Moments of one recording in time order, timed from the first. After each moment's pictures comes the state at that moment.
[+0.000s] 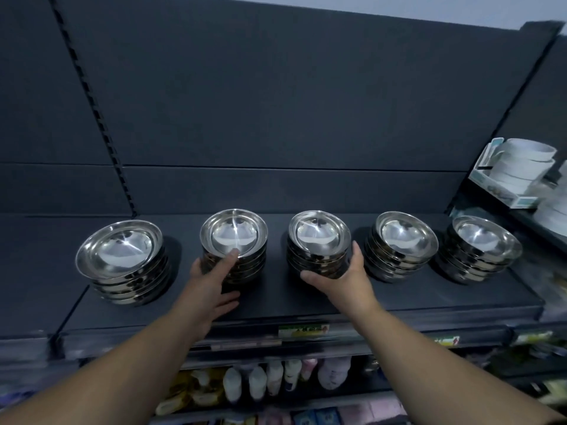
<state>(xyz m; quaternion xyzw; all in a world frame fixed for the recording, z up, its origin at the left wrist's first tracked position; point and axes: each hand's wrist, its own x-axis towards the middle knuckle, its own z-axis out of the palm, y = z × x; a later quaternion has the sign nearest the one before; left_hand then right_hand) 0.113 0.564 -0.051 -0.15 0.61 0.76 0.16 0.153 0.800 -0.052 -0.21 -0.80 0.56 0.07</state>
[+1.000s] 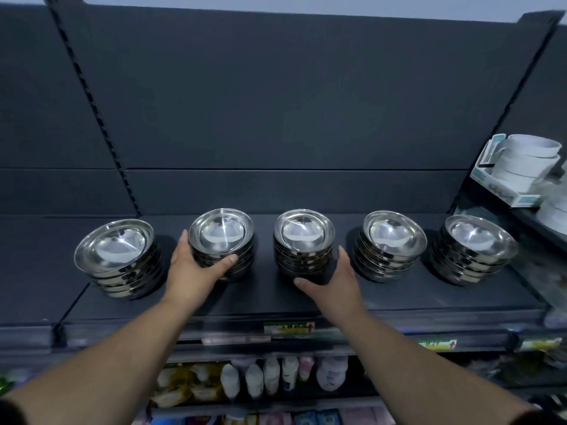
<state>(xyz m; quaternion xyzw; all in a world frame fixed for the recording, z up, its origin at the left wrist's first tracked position) 0.102 0.564 -0.051 -0.08 0.85 0.52 -0.06 0.165 0.815 -0.054 -0.16 -0.85 0.49 0.09</state>
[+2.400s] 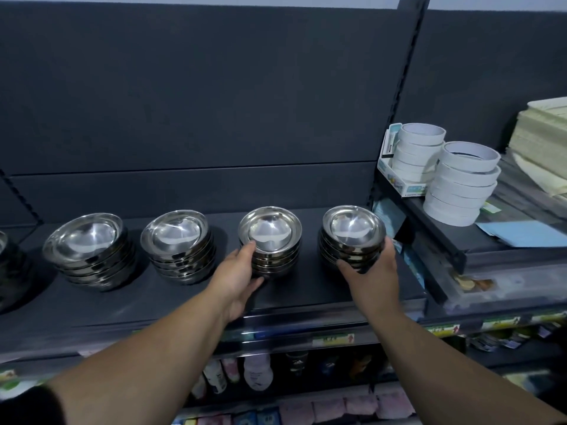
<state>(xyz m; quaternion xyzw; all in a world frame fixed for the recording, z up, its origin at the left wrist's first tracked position) 0.150 0.864 -0.028 -0.14 0.60 0.76 0.19 0.209 1.083 -0.059 -0.24 -0.81 0.48 0.25</state>
